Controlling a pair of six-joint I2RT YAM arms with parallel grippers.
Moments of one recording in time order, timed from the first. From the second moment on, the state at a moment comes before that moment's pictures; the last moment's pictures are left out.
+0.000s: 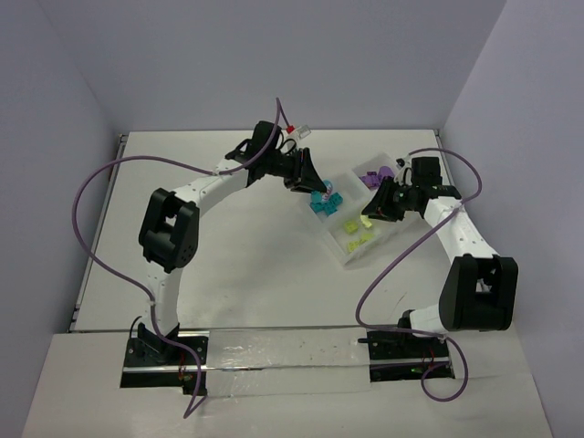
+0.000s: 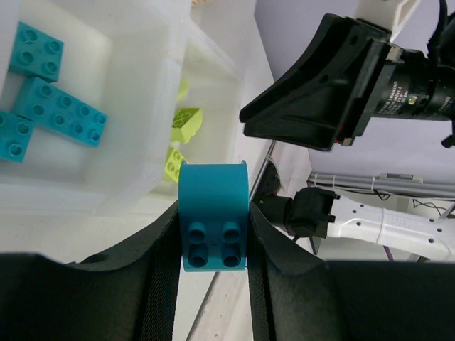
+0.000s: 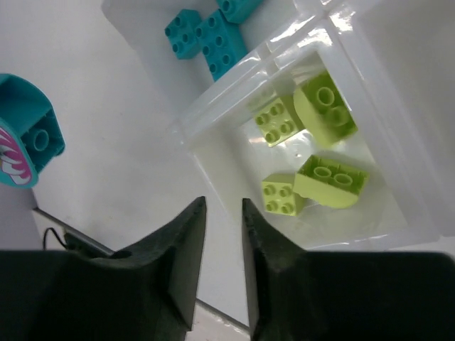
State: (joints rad) left arm -0.58 2.10 1.74 -0.24 0.85 -0.66; right arm -0.06 1.40 1.01 -0.56 -0.51 0.36
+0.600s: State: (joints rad) left arm -0.59 2.36 2.13 -0.35 0.66 -0.70; right arm -0.06 1.30 1.06 -0.62 -0.30 0.39
